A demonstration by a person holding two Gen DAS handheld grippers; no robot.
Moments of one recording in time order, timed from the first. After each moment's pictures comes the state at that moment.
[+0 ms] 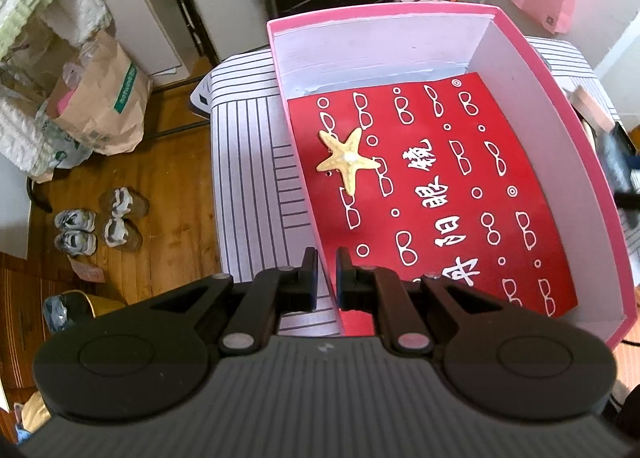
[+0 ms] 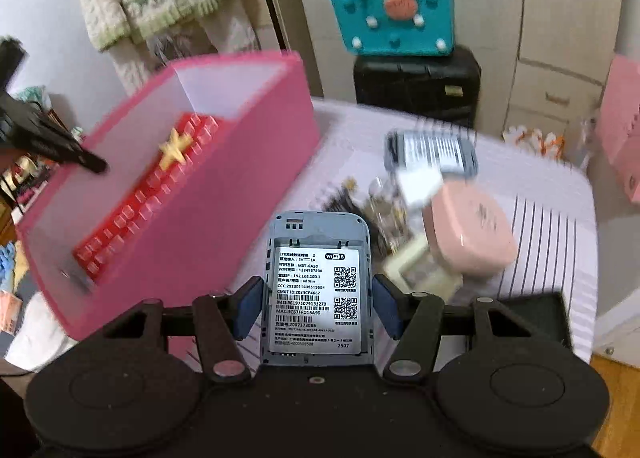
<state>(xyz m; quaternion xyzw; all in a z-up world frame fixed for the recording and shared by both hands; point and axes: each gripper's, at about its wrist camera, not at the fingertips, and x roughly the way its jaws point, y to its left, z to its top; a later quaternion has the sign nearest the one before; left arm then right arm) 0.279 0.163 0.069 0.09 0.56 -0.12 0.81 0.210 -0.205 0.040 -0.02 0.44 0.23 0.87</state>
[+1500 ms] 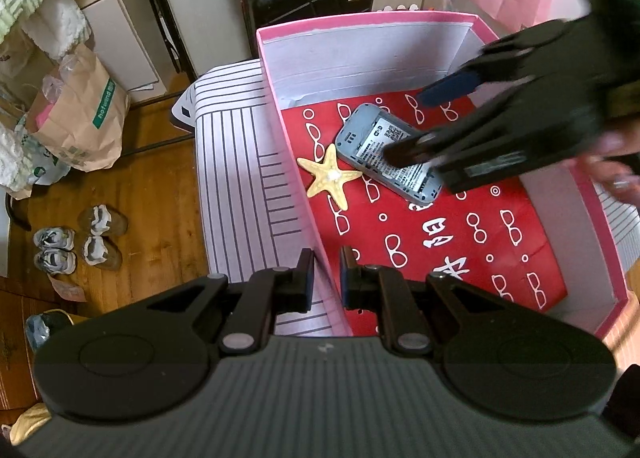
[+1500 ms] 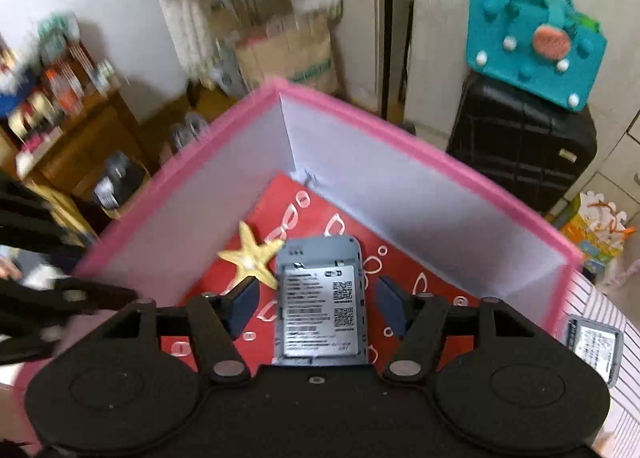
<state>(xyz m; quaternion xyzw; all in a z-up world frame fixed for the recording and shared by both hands) 0.275 0.175 0.069 0.07 0.54 -0.16 0.82 0.323 -0.007 0.048 -0.11 0.48 0.30 0.81</state>
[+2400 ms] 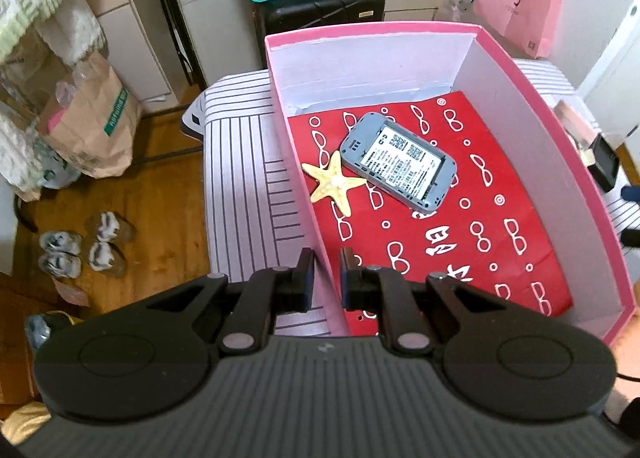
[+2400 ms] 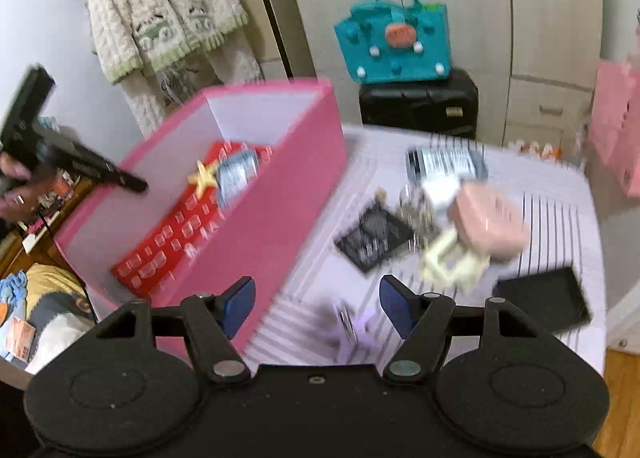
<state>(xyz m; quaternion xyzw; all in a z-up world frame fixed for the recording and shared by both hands) 0.263 0.172 0.066 0.07 0.52 -0.14 0.84 0.167 -0.192 0.027 0.02 0.41 0.22 0.88</state>
